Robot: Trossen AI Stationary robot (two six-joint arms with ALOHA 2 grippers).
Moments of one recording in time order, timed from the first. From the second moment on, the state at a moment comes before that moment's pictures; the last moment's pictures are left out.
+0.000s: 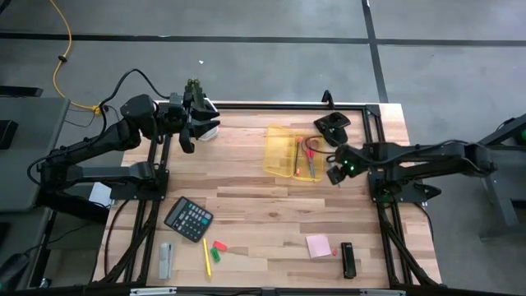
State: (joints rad) left arm 0.52 0.79 0.86 -0.03 0.25 -0.27; right arm -0.17 0.94 0.49 -0.71 0.03 0.90
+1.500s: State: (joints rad) left arm 0.52 0.79 0.86 -0.03 0.20 -0.25; right arm -0.15 1.15 0.38 -0.58 0.17 0.99
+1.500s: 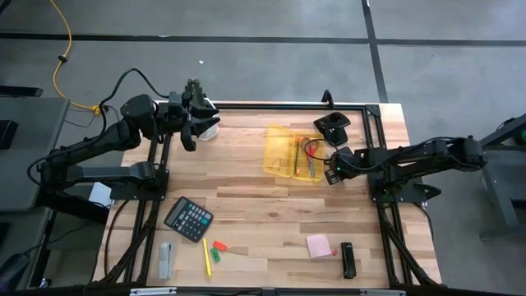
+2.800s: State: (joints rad) left arm 0.52 0.80 0.86 -0.04 0.21 -0.26; right arm -0.12 0.95 0.69 0.18 0.05 0.31
